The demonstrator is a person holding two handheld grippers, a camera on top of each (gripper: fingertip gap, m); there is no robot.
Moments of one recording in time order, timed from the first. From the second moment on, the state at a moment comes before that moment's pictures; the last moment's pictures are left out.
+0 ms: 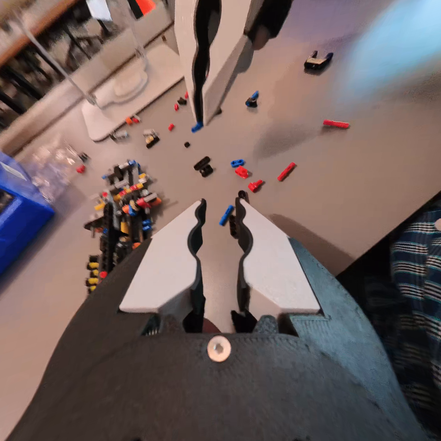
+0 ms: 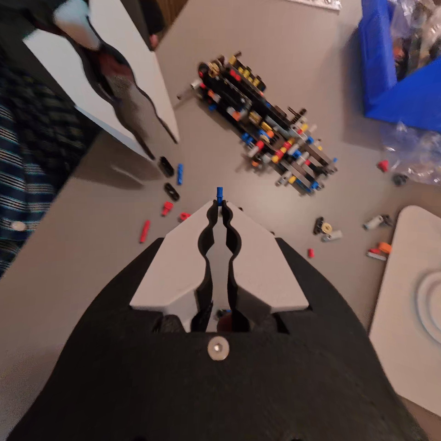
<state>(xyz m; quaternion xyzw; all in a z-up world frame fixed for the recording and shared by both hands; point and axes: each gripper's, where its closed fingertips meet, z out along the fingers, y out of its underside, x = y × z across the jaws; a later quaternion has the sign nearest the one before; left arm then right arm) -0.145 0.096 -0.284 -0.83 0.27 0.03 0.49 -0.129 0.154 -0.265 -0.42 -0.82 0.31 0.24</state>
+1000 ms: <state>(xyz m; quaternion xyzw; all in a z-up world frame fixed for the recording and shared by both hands) -0.118 0.097 -0.272 -0.78 0.27 0.06 0.56 -0.116 0.093 -0.263 -0.46 -0.73 0.47 0.19</state>
